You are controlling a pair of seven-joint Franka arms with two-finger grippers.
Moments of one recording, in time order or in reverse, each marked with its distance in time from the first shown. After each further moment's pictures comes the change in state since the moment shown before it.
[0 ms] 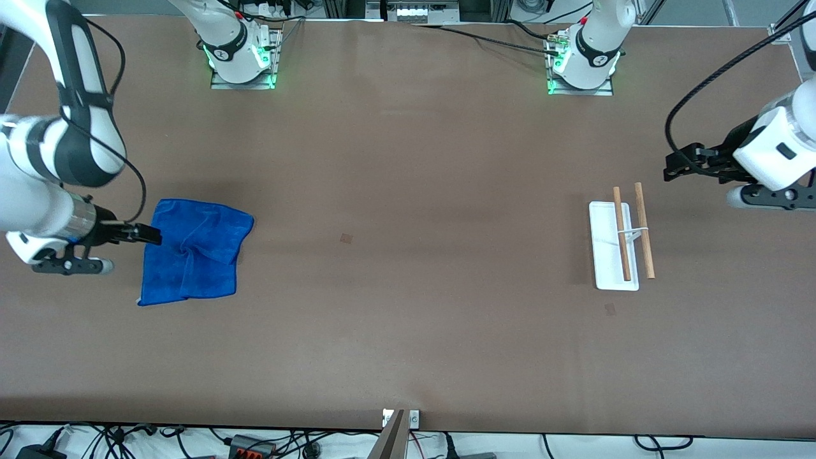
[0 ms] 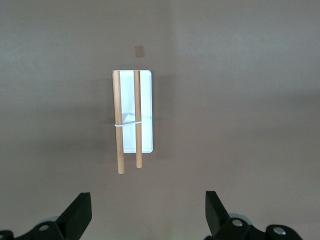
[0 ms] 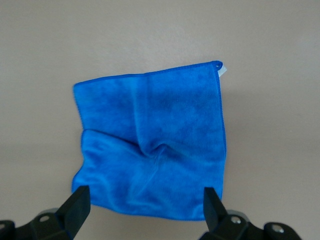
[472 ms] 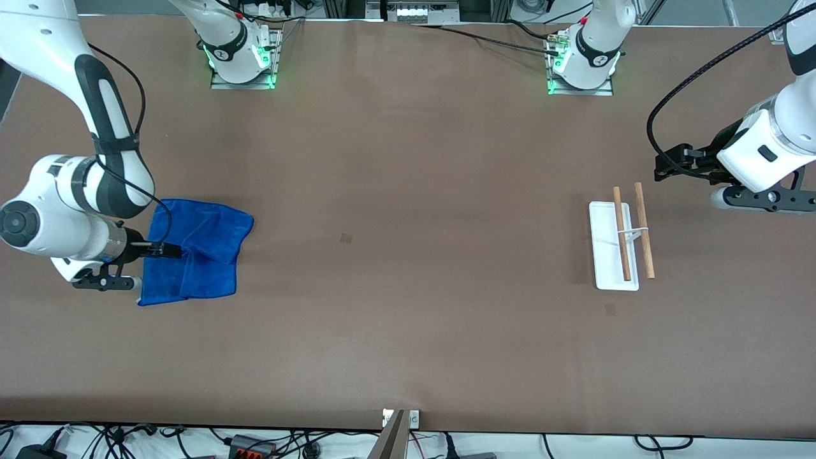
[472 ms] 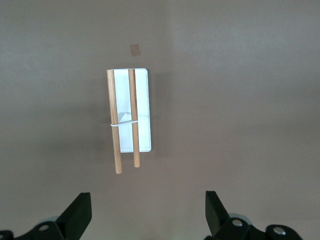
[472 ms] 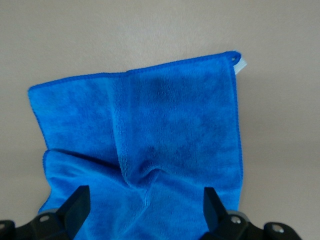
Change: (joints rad) left arm -0.014 0.005 0.000 0.000 0.008 -0.004 0.000; right arm -0.007 0.146 -0.001 0.004 0.000 0.102 0.000
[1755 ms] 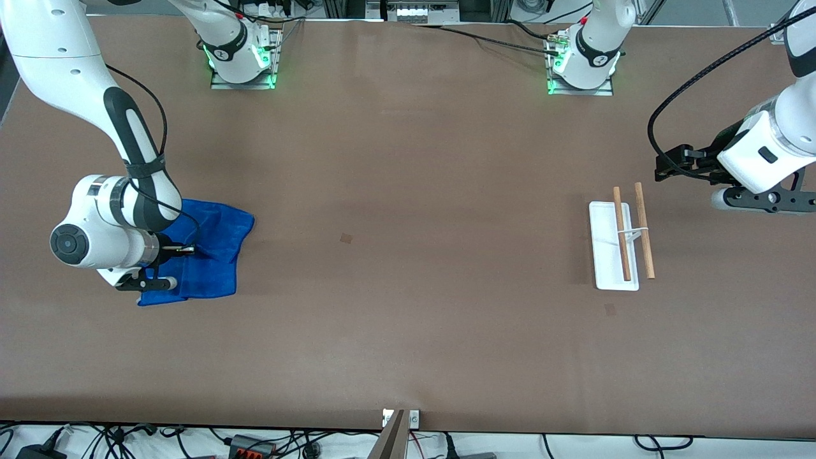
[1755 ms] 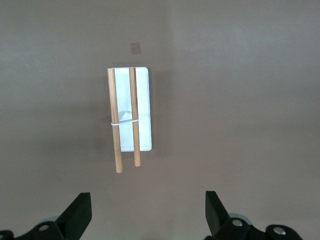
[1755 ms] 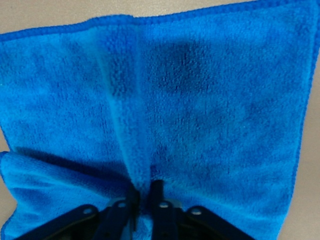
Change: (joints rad) left arm 0.002 0.002 0.001 0.000 0.000 -0.003 0.001; right arm 0.010 0.109 0.011 0.000 0.000 0.010 -0.041
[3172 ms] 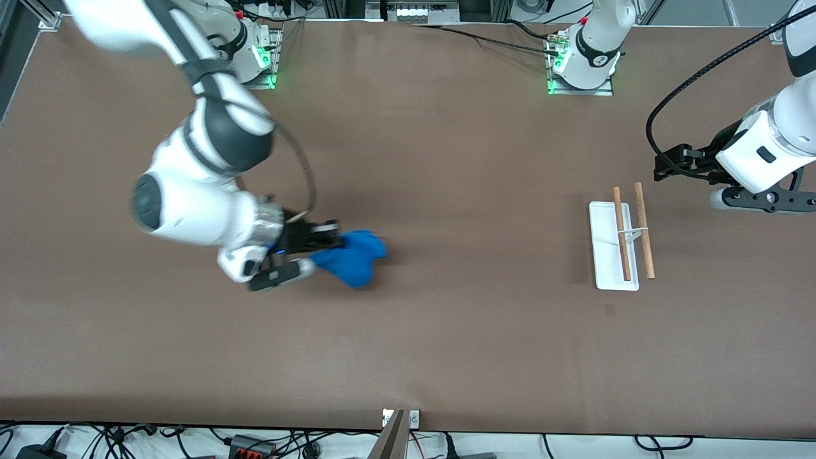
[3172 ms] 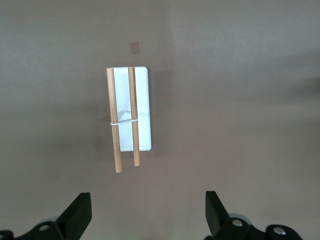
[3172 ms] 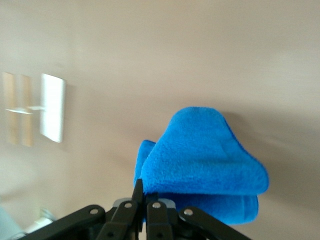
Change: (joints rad) left arm -0.003 0.001 -0.001 0.000 0.000 -0.002 0.001; right arm 0.221 -0.028 0.419 0.427 0.380 -0.072 0.270
